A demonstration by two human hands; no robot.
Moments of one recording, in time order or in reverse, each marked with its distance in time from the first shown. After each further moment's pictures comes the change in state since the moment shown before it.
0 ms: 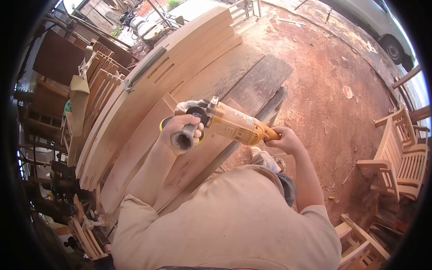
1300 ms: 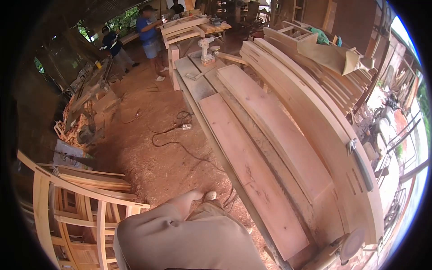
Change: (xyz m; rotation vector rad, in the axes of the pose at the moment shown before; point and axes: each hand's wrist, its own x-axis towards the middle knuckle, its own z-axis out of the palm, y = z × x) left_hand -0.026 -0.538 -0.163 -0.137 1.191 -0.409; right_hand 0.168 -0.109 0.013 -0.305 -0.445 0.038
